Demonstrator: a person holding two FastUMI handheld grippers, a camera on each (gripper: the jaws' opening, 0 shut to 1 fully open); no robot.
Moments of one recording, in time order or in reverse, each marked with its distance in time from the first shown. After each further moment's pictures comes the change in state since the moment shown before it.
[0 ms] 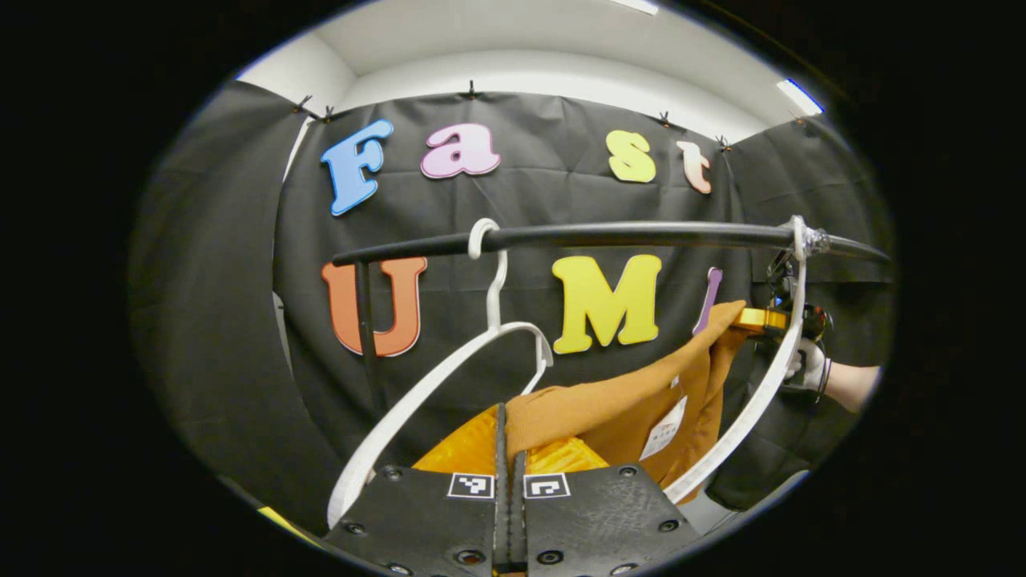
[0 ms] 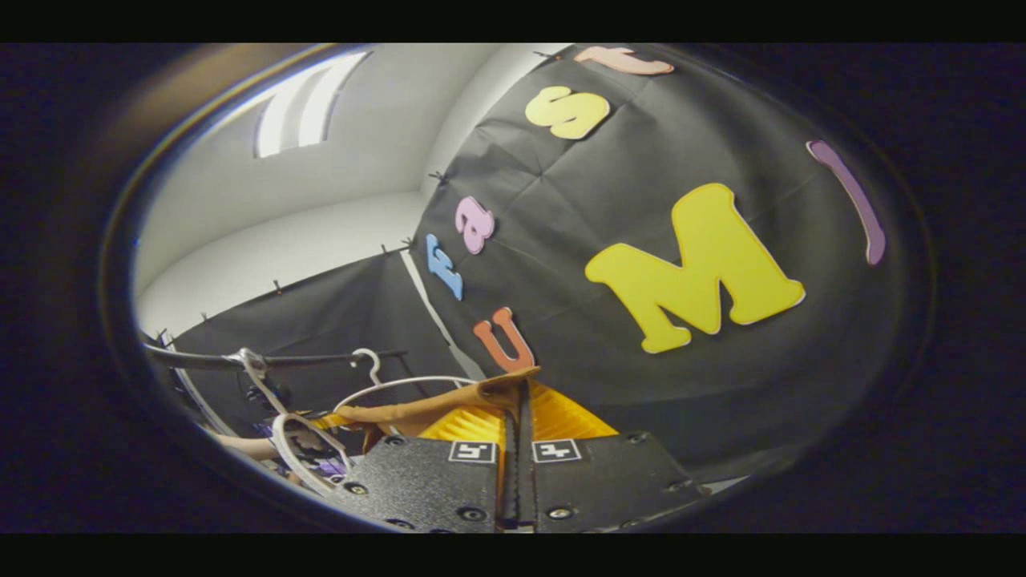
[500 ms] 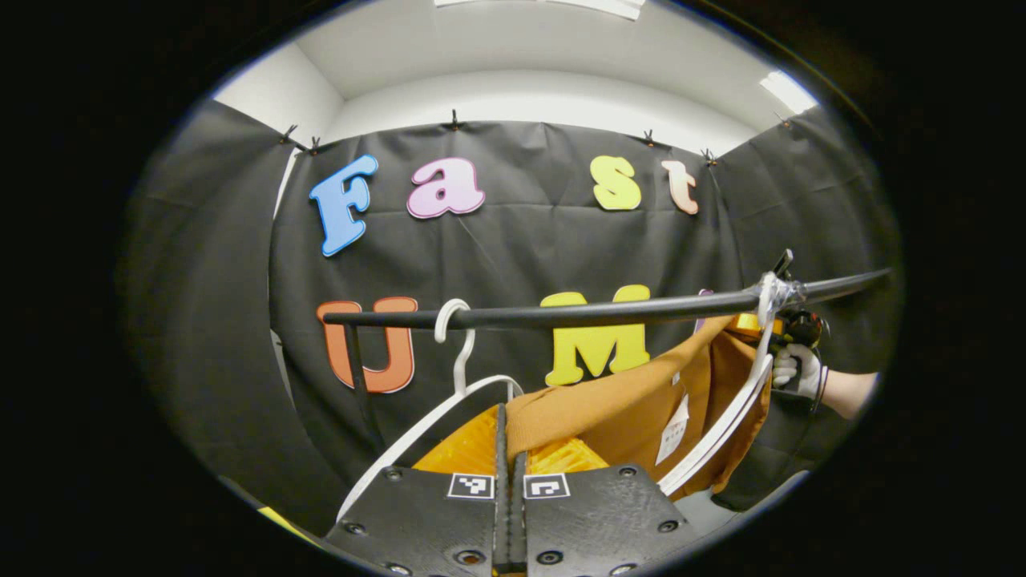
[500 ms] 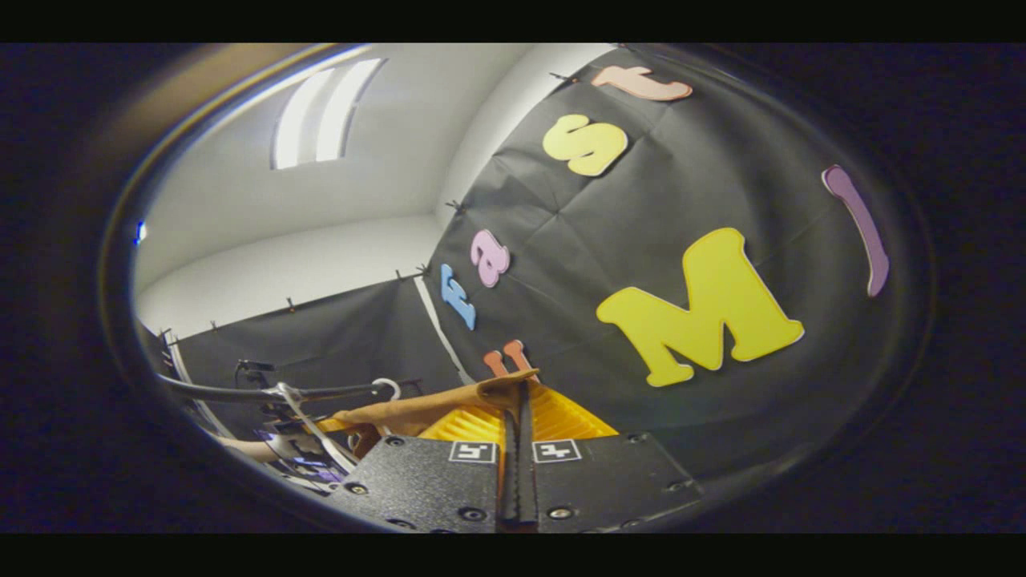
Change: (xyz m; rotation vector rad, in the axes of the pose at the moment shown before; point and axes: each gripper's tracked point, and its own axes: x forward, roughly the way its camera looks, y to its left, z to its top) left arm -0.001 -0.028 0.055 0.092 -0.069 -0.026; right arm -0.021 0.015 0.068 -0.064 -0.137 0.009
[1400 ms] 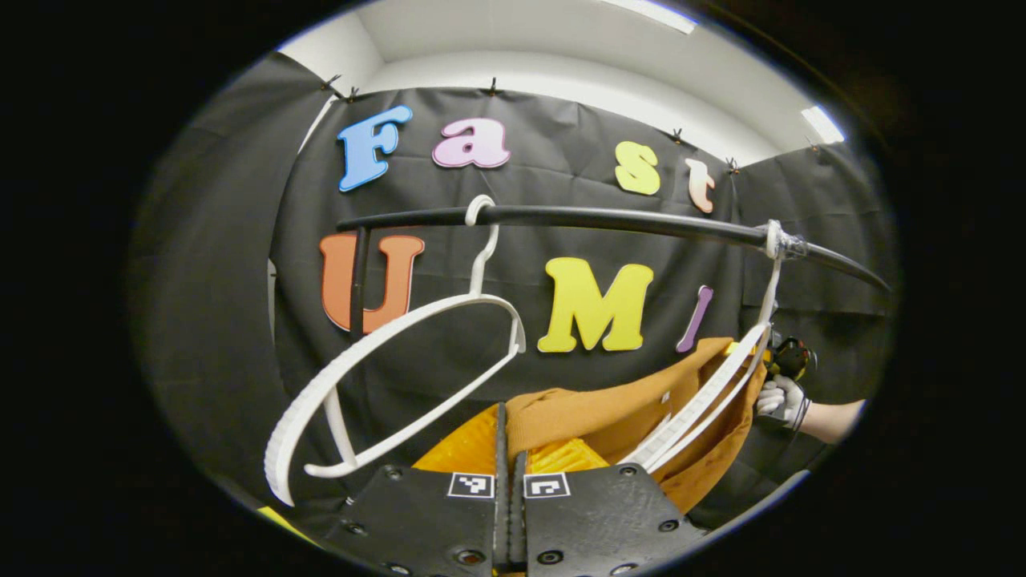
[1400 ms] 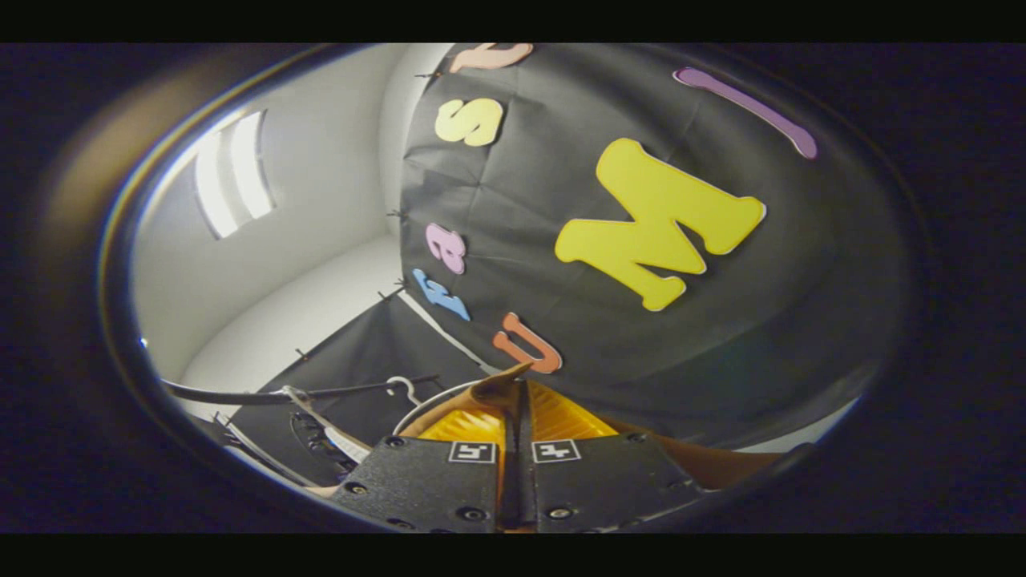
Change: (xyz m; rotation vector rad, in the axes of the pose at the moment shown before) left arm -0.012 -0.003 -0.064 -0.197 0.041 -0.014; right arm -0.008 -0.019 -0.075 0.400 0.045 0.026
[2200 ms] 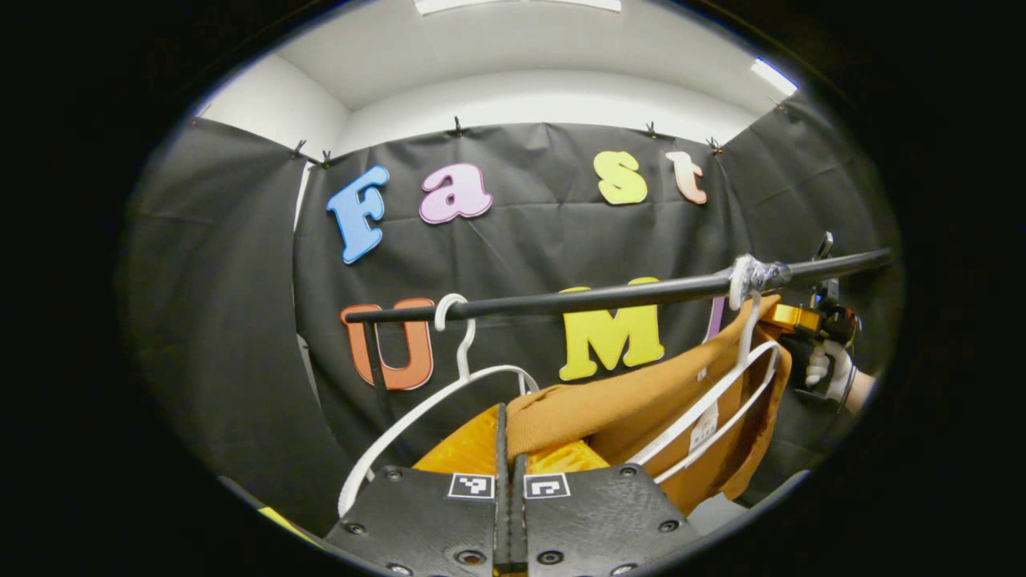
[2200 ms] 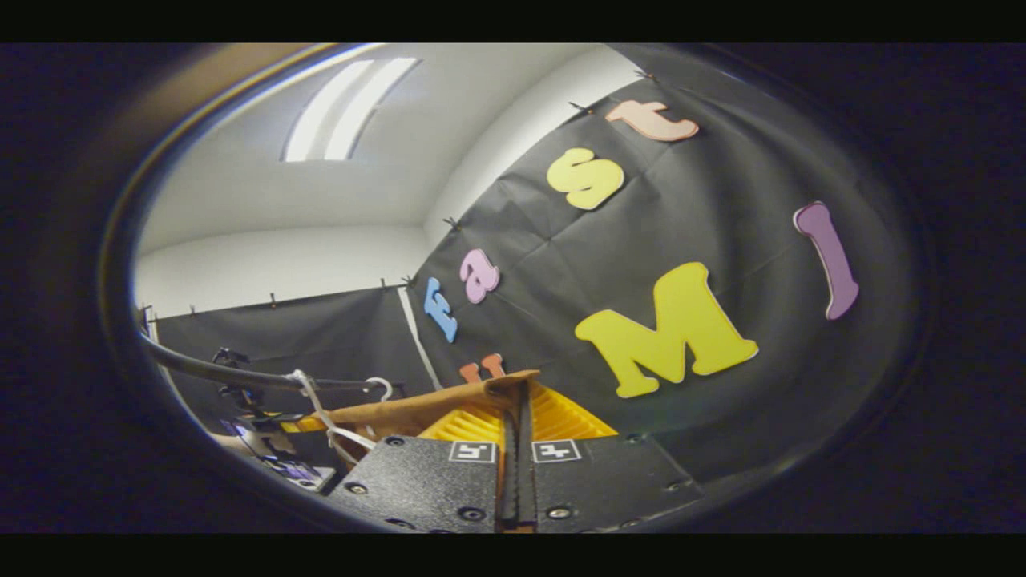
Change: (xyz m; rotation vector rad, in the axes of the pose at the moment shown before) left arm -0.017 -0.022 0.057 0.218 -0.073 0.098; right arm -0.051 0.077 0.044 -0.446 -0.167 -0.072
